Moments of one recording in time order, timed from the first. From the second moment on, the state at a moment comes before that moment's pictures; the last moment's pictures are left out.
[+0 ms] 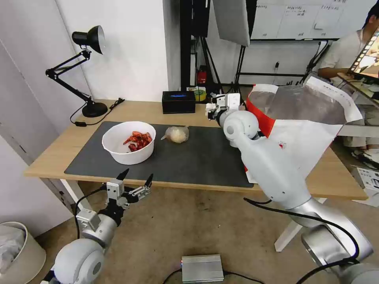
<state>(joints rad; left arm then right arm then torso) 1.51 -1.02 -0.47 -2.13 -0.54 0.04 -0.02 -0.28 1.25 -0.07 1.53 0.89 -0.72 0.53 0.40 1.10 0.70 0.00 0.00</state>
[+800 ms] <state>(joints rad) 1.57 -1.05 -0.51 -2.17 -0.53 0.04 -0.02 -0.29 1.07 0.04 1.87 0.86 -0.72 0.57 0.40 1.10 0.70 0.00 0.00</state>
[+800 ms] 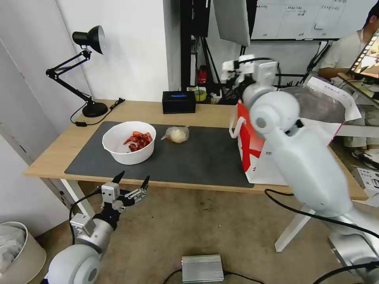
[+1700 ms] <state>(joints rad) 1.54 -1.02 -0.49 -2.18 -0.54 0.04 -0.04 -0.59 0.79 0.32 1.95 1.14 -0.72 0.67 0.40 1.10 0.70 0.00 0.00</state>
